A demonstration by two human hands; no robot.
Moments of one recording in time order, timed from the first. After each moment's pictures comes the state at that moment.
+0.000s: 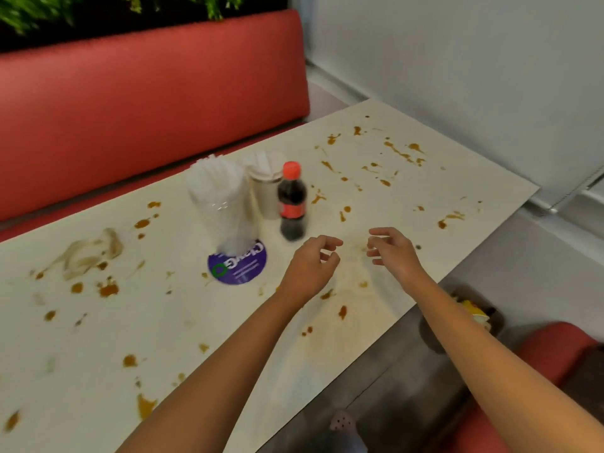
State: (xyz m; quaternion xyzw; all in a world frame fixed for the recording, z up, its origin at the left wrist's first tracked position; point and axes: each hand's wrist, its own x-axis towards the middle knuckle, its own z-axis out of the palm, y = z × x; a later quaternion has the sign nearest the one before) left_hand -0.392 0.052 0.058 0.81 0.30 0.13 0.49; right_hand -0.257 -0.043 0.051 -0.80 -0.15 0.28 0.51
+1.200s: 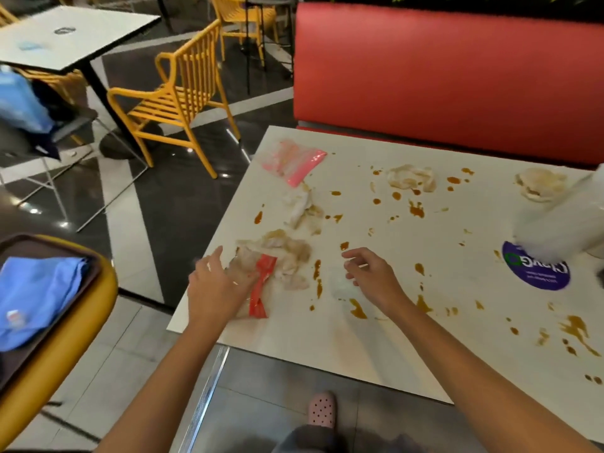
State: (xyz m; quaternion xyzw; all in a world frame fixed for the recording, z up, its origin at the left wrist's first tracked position) left_hand -0.953 0.033 0.038 0.48 0.82 0.20 0.22; right_hand -0.715 0.078 0.031 -0.63 -0.52 0.49 0.29
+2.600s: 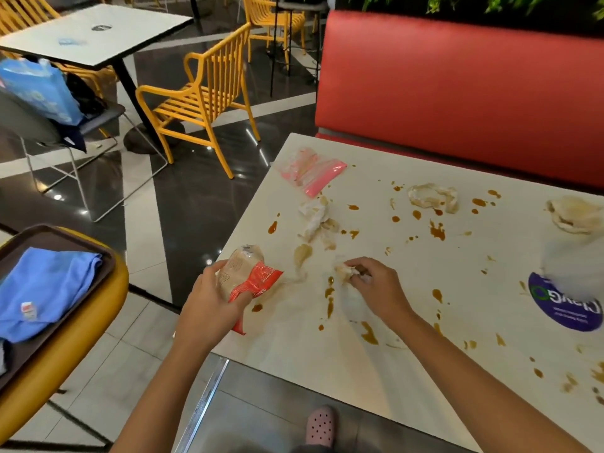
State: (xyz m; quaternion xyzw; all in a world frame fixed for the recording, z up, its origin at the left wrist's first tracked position) left_hand -0.971 0.022 0.047 0.47 0.79 0.28 0.28; right_hand -0.725 0.105 0.023 -0.58 -0.65 0.40 0.29
